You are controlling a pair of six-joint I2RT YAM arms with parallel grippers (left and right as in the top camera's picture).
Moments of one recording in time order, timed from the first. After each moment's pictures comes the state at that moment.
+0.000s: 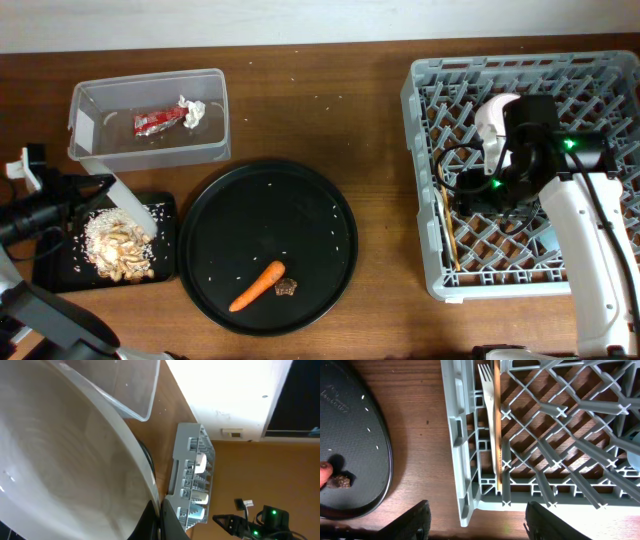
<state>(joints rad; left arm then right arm) 0.79 1.74 1.46 -1.37 1.10 0.25 -0.02 1.45 1.40 -1.38 -0.14 0.05</state>
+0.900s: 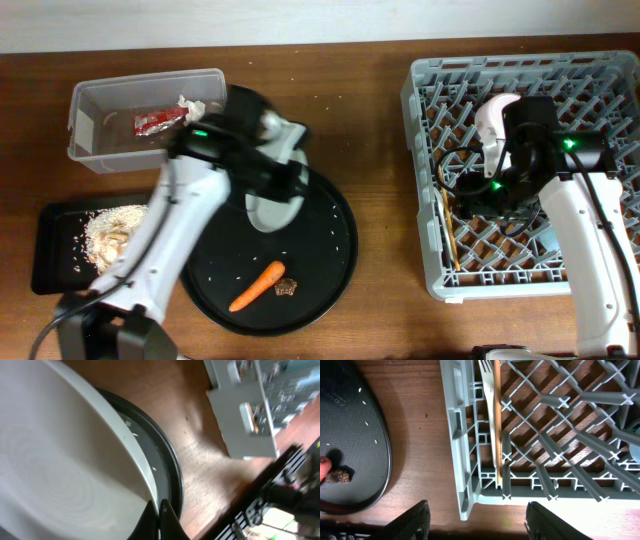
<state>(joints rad) -0.34 1.65 1.46 -1.08 0.48 0.00 -0.02 1.45 1.40 -1.41 -0.14 0.05</state>
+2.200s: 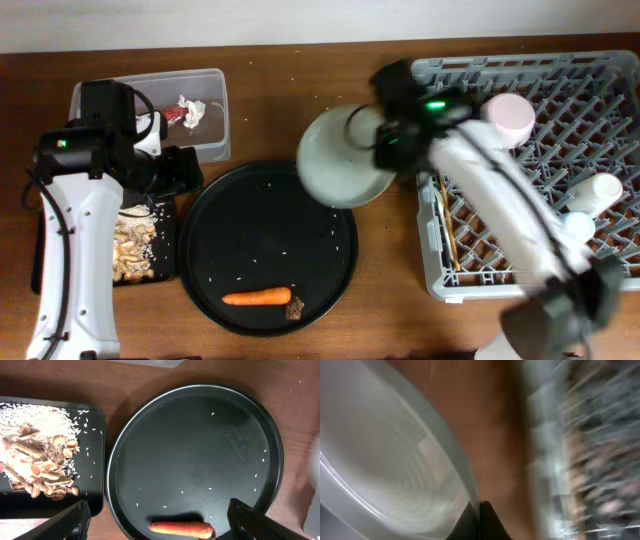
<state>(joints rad) 0.09 1.52 1.56 -1.34 0.13 -0.13 0.38 1.73 1.74 -1.28 0.11 0.55</state>
